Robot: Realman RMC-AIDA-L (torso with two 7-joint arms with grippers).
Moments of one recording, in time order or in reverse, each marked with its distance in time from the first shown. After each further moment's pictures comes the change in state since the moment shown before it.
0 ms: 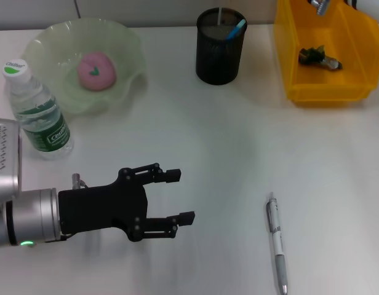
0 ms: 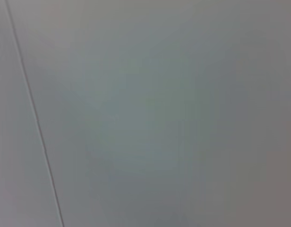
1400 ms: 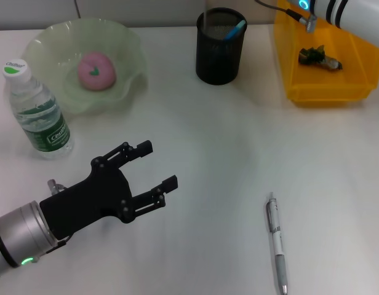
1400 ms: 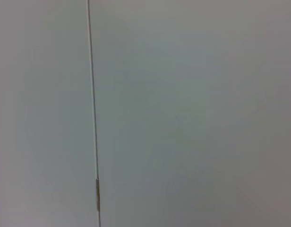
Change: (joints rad) left arm 0.071 -0.004 0.005 -0.240 -0.348 -0.017 0.282; right arm 0.008 0.005 -0.052 0.070 0.006 -0.027 -0.213
